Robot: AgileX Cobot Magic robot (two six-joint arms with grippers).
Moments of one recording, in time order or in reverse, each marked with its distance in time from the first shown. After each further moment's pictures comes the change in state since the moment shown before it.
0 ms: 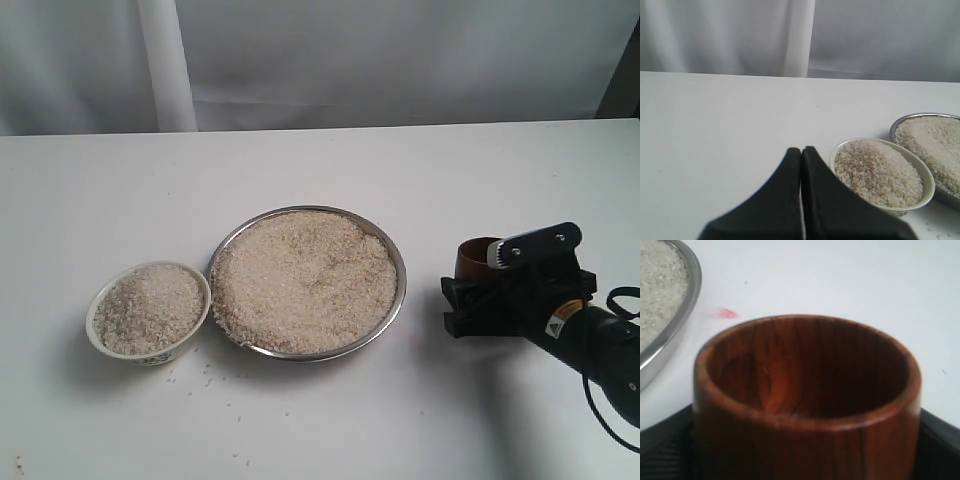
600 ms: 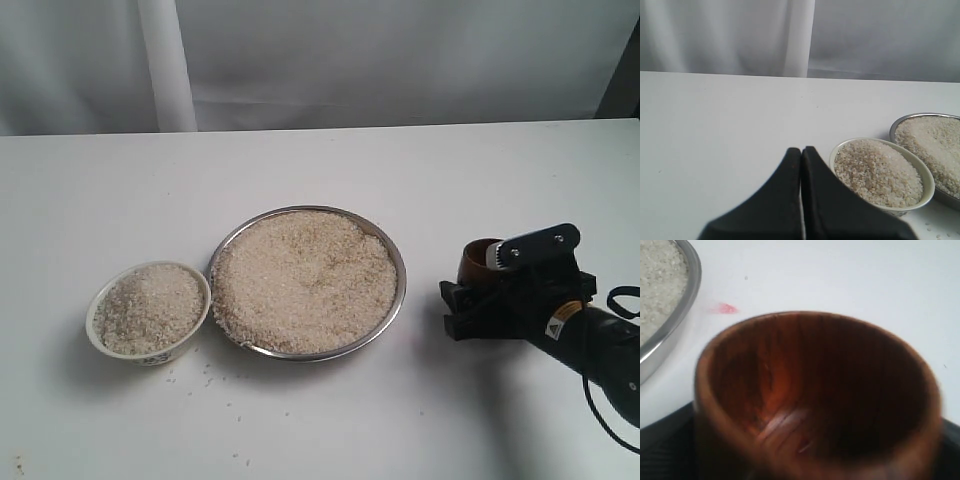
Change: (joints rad) left arm 0.000 0.000 0.000 0.000 0.000 0.000; right arm 0.000 -0.002 0.000 0.000 0.024 -0.003
